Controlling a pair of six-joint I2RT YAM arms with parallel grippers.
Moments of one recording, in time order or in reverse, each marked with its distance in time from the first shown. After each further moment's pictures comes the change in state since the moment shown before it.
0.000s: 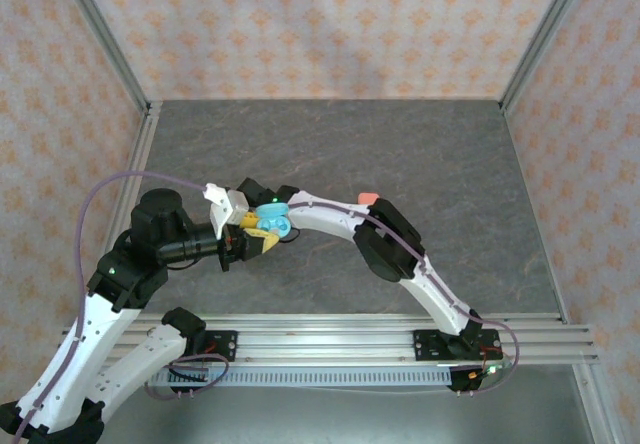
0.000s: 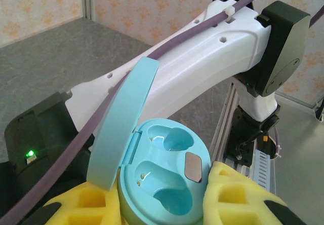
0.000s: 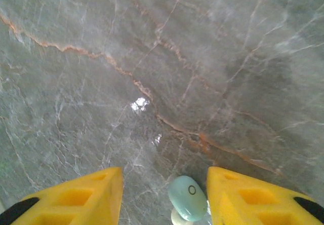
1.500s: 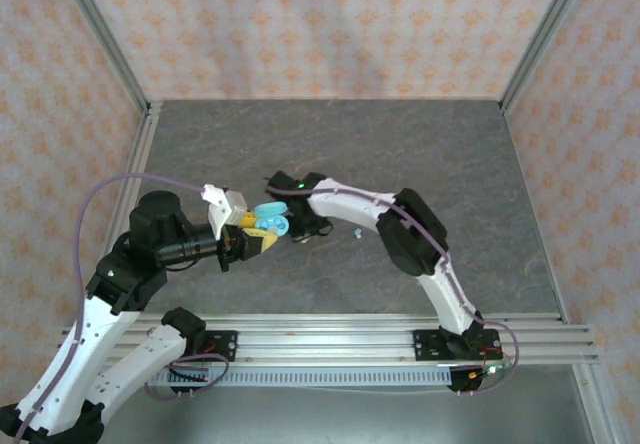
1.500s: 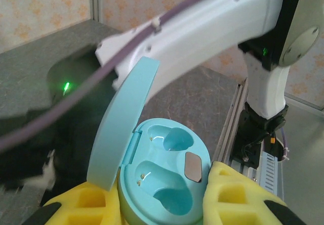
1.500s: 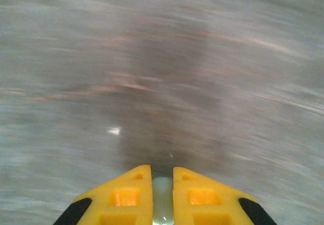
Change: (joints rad) left arm 0.000 -0.008 -0.011 0.004 -0.029 0.000; right arm -0.137 -0.182 -0.232 -0.251 0.364 0.196
